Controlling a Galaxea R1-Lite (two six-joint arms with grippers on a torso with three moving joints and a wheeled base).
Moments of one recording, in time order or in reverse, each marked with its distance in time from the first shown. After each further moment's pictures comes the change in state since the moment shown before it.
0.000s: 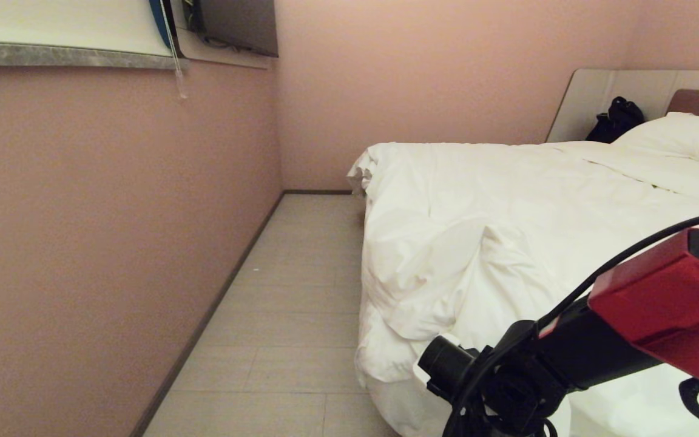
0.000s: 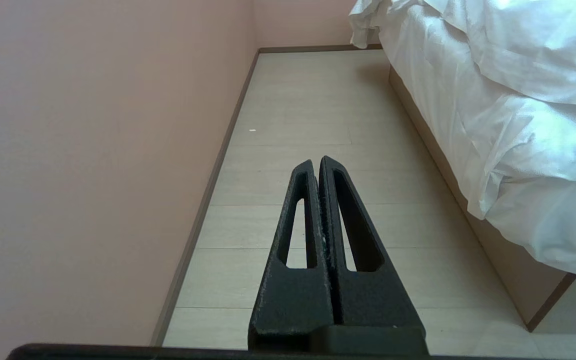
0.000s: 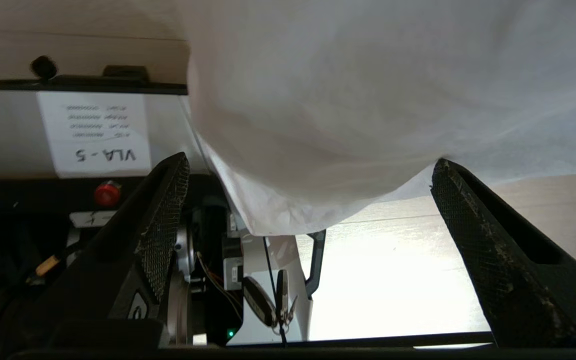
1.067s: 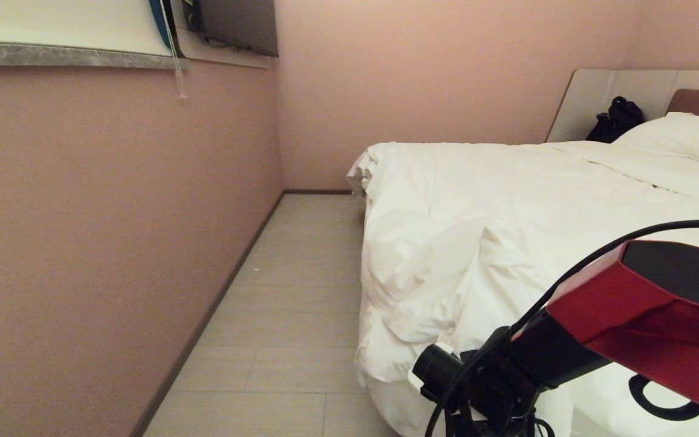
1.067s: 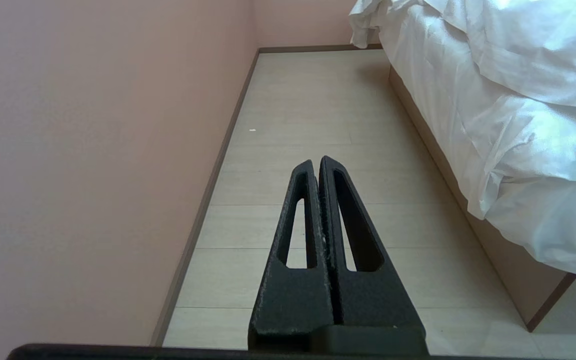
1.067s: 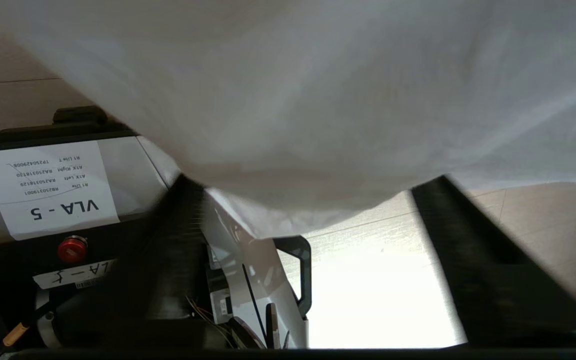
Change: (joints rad) left arm 0.000 0.000 0.000 0.000 0.000 0.000; right arm -0.016 0.083 -0.026 0.006 -0.112 0.072
